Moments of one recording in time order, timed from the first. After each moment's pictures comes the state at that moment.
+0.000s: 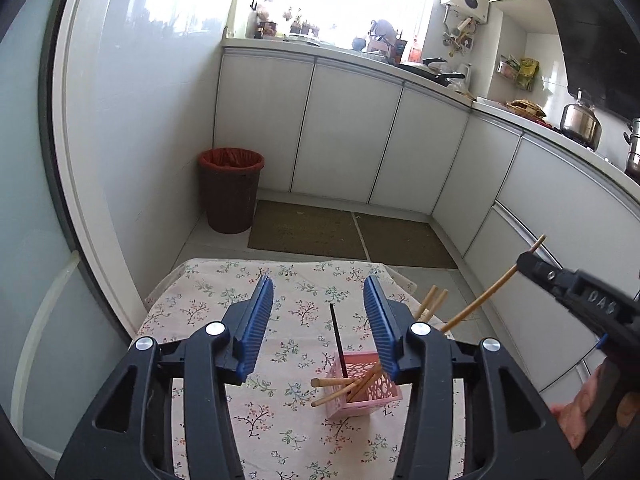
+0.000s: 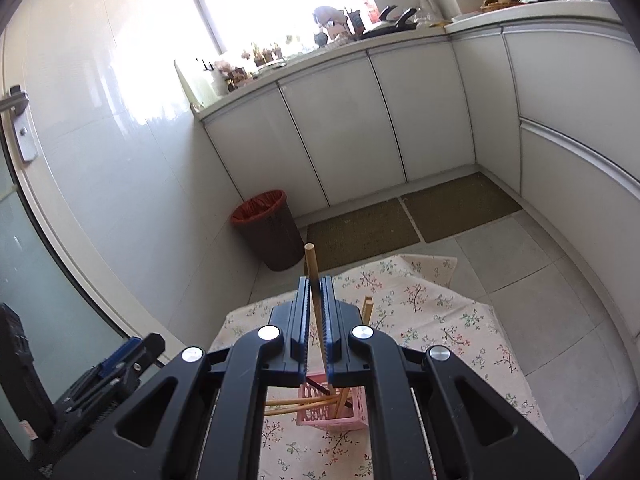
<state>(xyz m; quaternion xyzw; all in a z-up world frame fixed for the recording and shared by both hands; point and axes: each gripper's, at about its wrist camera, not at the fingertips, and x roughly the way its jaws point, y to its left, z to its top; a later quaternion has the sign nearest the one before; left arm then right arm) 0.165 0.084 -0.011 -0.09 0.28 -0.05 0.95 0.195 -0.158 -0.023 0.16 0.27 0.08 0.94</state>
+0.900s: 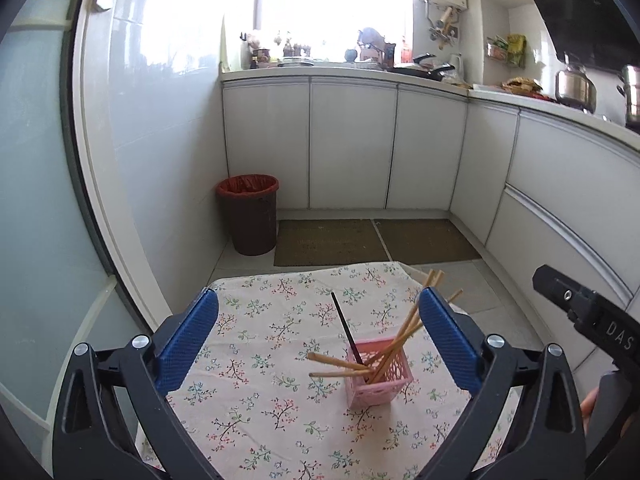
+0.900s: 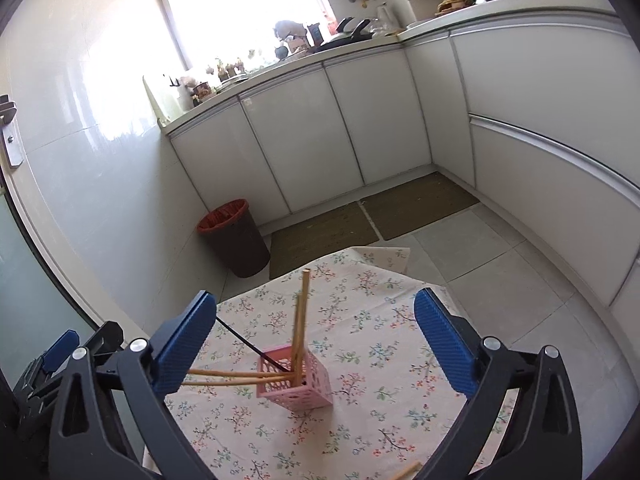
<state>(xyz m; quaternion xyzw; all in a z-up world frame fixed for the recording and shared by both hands) 0.118 0.044 0.006 0.00 0.25 -0.01 0.97 0.130 -0.197 -0.037 0.18 0.26 0.01 0.95</state>
